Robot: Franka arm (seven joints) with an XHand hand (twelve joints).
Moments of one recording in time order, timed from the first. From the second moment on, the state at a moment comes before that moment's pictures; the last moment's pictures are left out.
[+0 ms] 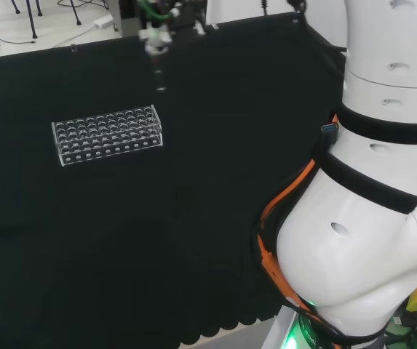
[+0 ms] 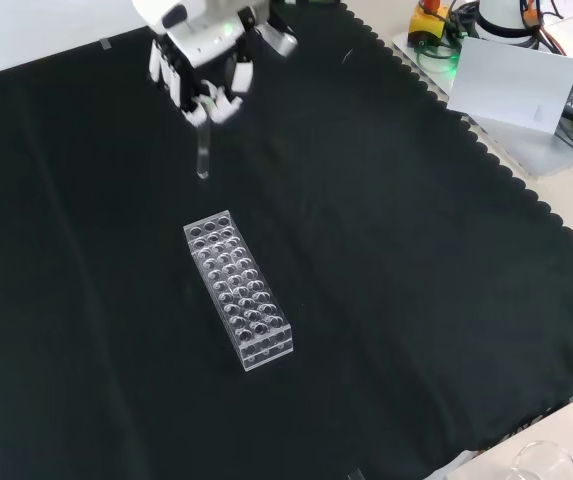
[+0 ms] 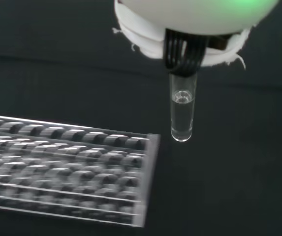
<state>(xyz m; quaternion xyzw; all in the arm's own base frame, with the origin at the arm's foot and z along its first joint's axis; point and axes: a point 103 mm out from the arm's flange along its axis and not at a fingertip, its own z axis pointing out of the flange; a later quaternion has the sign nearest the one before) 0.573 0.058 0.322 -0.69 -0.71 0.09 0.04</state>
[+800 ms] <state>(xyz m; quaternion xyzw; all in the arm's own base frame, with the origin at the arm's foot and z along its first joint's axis) 0.582 0.115 0.331 -0.65 -0.75 0.08 0.05</state>
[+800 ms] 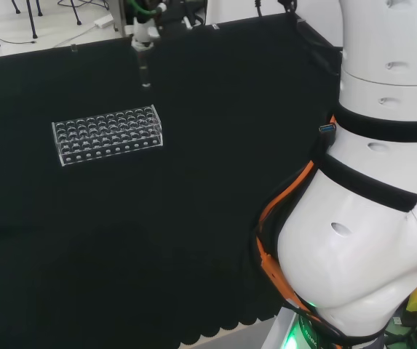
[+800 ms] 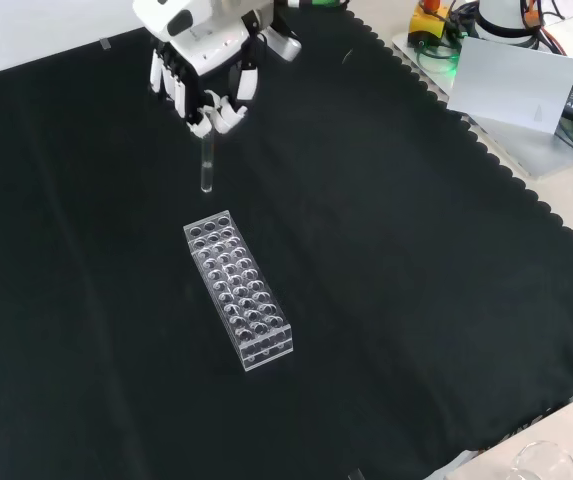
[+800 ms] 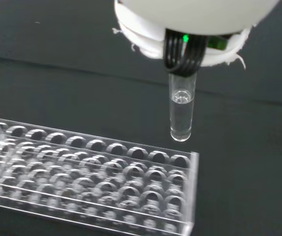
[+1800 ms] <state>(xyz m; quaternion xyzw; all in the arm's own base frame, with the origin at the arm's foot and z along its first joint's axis) 0.590 0.167 0.319 -0.62 -0.77 0.06 0.10</state>
